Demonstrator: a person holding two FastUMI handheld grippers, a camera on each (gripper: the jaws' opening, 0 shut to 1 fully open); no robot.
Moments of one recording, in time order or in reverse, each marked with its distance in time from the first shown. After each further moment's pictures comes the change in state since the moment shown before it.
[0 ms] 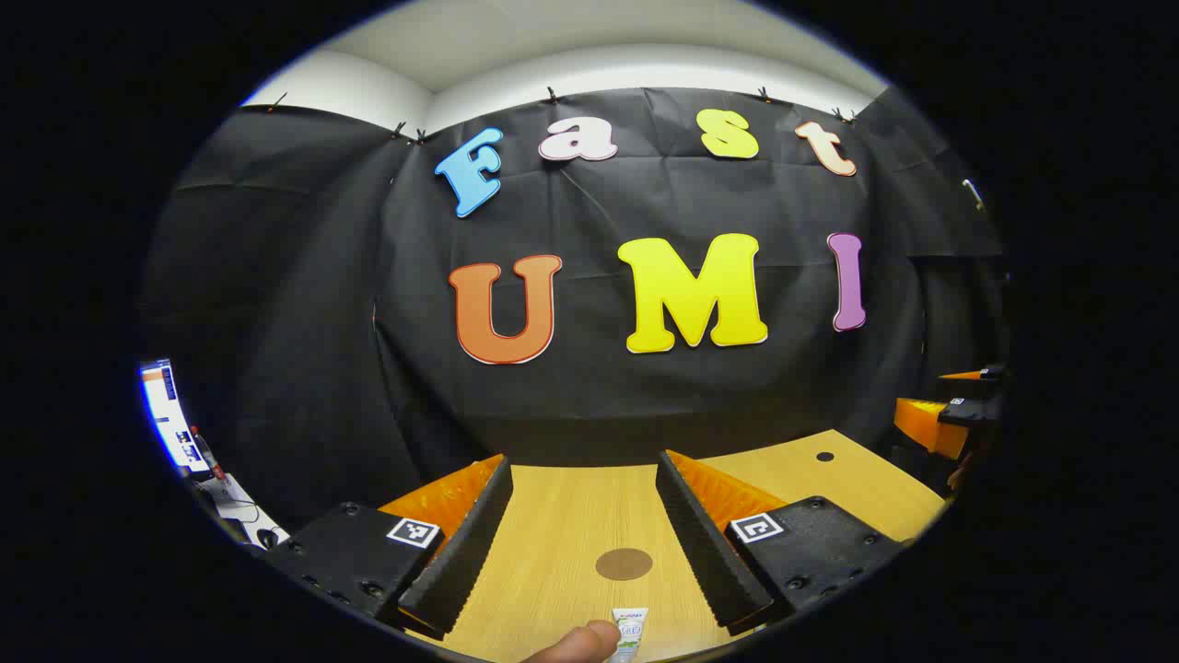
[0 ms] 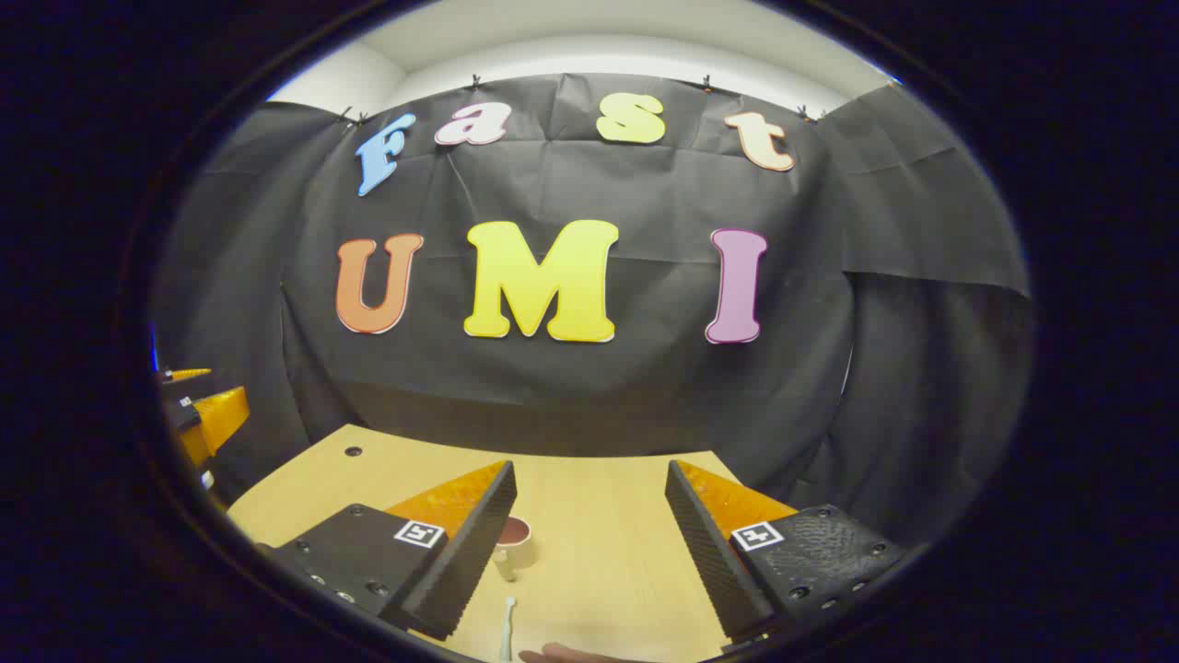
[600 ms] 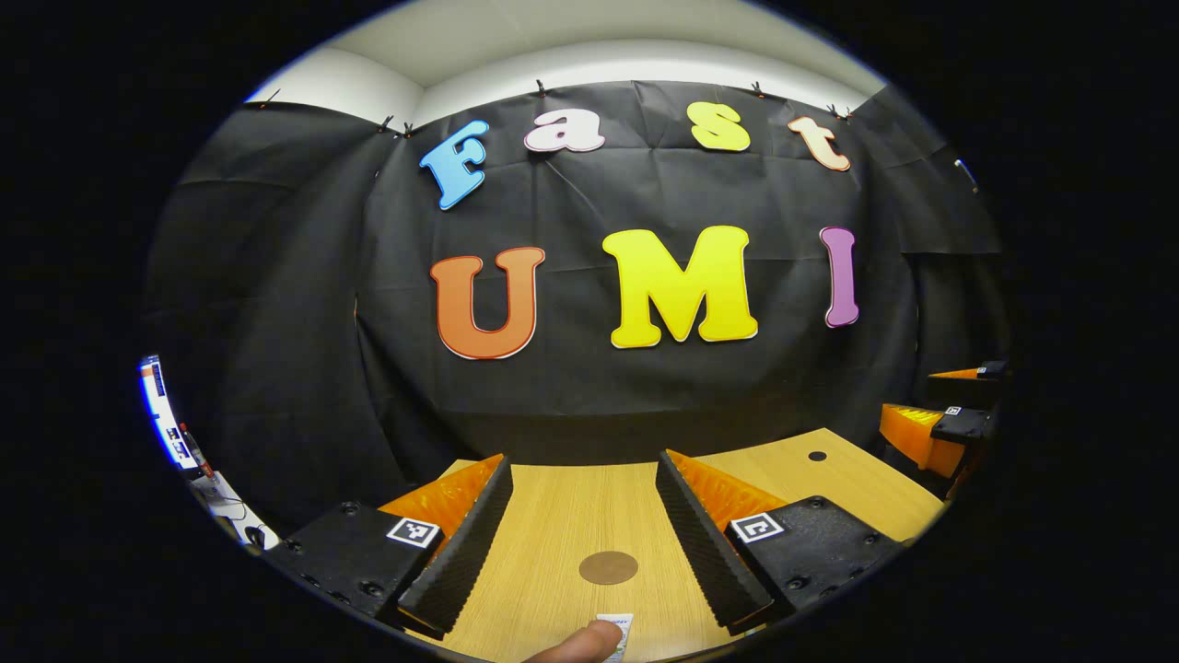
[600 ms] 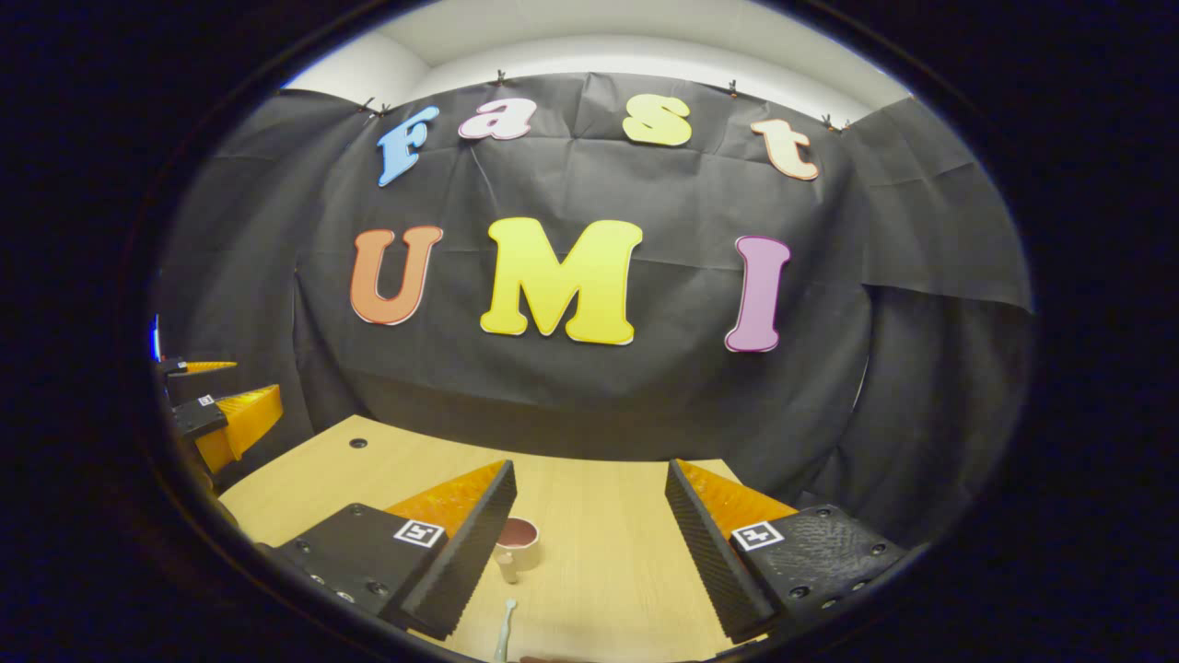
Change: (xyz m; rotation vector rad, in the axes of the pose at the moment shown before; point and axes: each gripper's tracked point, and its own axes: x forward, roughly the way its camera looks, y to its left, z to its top) left arm 0.017 -0.022 -0.010 -0.002 0.016 -0.039; right arm 0.004 0.016 -0.007 -0.065 0.001 0.043
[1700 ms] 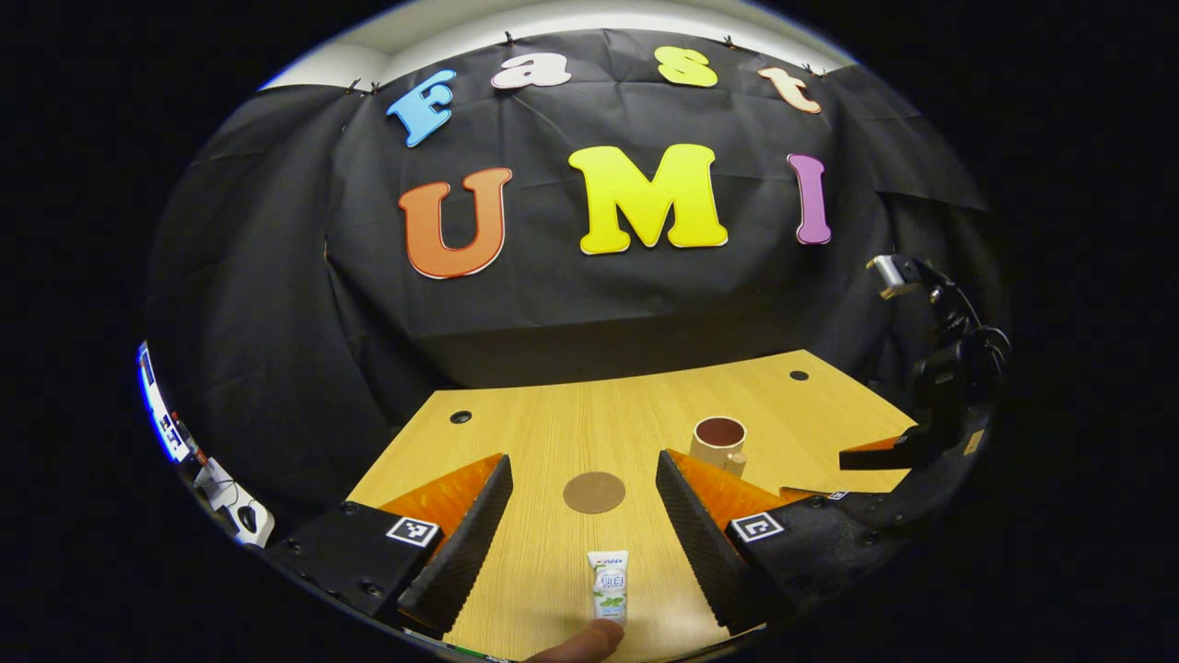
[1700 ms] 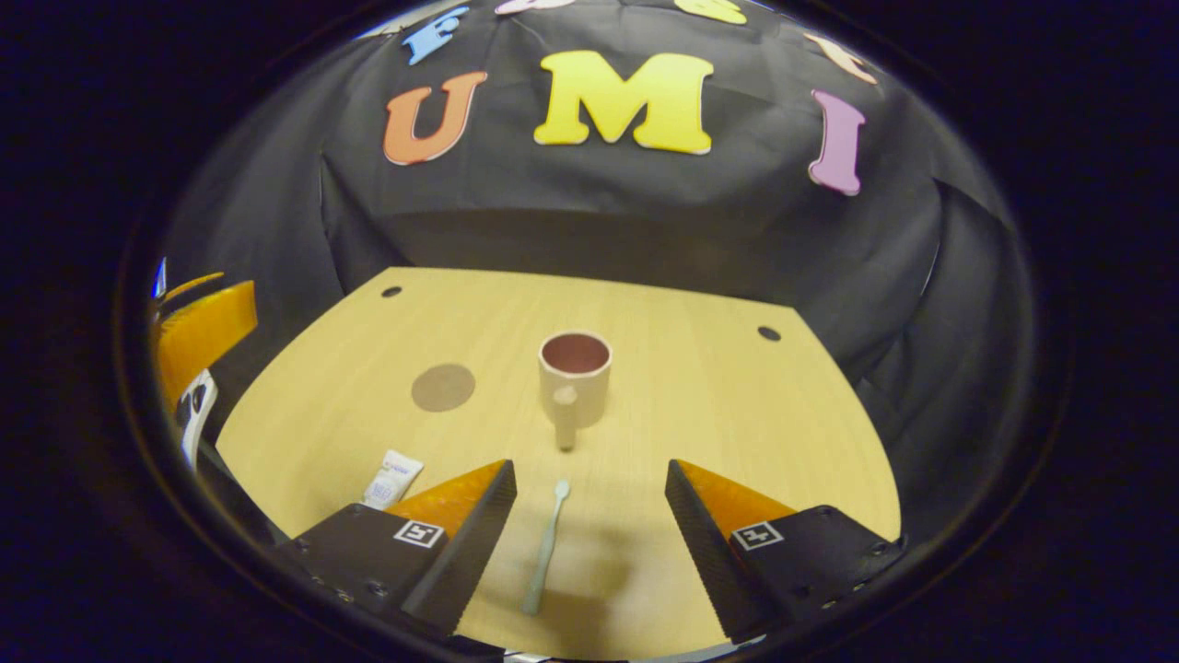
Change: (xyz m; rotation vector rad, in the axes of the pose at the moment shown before) left arm -0.030 -0.014 -0.113 0.050 0.236 -0.078; right arm 0.010 0.070 -0.235 -0.018 0.585 0.124
